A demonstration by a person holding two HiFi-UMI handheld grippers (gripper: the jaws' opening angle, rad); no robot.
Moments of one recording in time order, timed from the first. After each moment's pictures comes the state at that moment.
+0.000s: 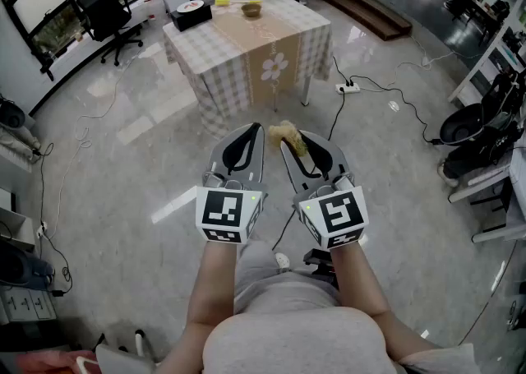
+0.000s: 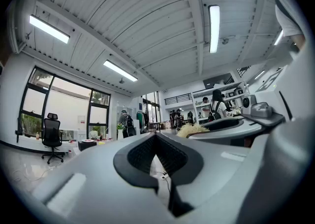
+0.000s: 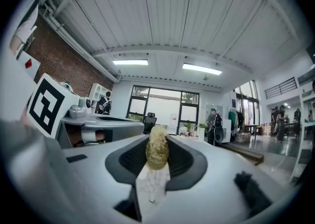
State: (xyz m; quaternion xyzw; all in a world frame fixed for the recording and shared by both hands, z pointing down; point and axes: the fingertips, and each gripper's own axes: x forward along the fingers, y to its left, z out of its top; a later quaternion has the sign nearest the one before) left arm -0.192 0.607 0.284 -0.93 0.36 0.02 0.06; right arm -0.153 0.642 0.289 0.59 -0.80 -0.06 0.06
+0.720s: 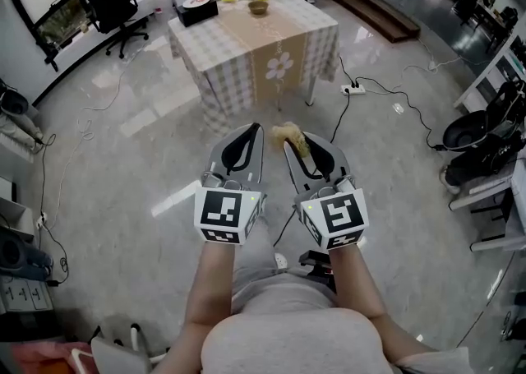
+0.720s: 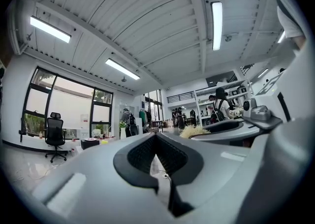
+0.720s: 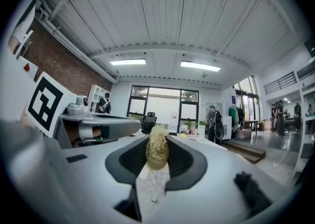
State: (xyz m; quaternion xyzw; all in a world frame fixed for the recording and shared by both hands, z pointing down) left arm -0.189 0.594 0.285 -0.93 0.37 0.01 0.05; right arm -0.141 0.628 0.295 0.59 -0.80 -0.05 0.05
